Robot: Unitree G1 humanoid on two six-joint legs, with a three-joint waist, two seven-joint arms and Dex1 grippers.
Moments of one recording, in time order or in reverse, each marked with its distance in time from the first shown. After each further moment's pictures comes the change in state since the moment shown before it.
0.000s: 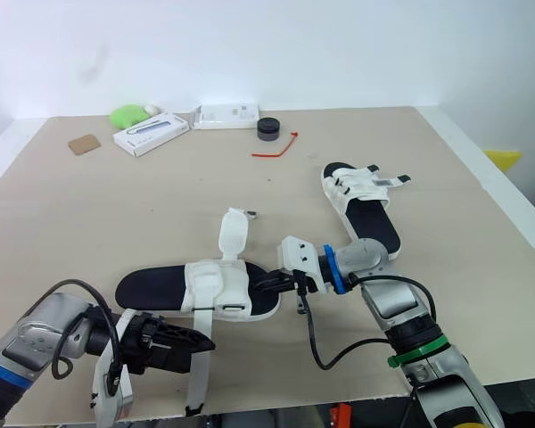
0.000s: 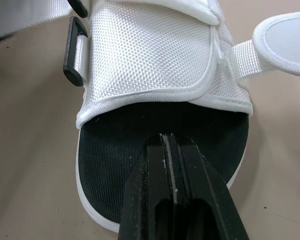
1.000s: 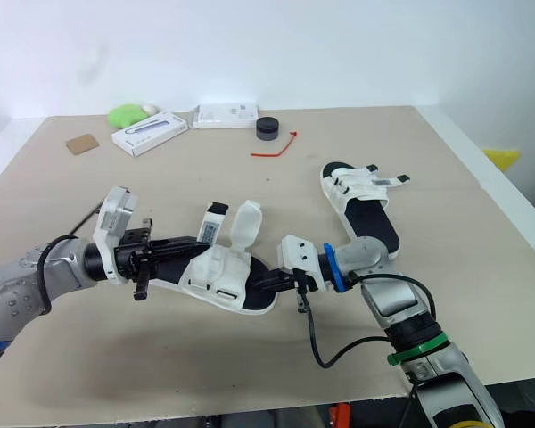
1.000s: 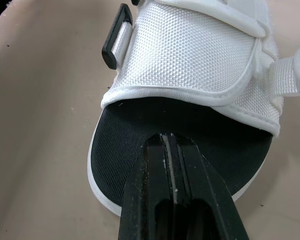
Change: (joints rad) left arm -0.192 0.075 0.159 -0.154 -1.353 1.802 0.228; right arm -0.015 0.000 0.001 0.012 -0.002 -0.002 0.011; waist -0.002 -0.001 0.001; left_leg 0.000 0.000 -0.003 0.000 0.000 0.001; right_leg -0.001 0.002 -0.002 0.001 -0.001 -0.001
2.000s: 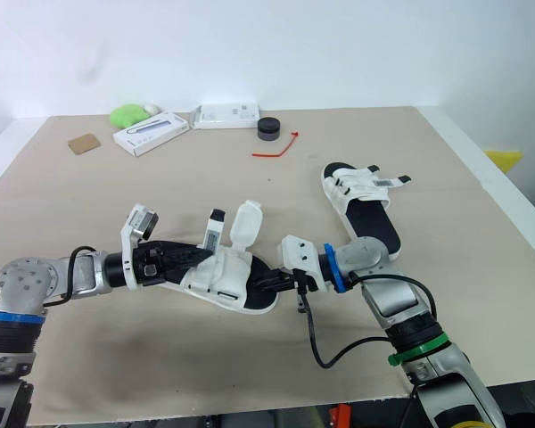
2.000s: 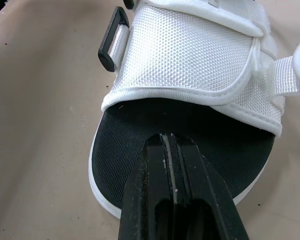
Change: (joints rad) left arm -0.086 -0.245 0.176 0.336 -0.123 0.560 0.244; right arm 0.010 -0.005 0.003 -0.015 0.000 0.001 -0.011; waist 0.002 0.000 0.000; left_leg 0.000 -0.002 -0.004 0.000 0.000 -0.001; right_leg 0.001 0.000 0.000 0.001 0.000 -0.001
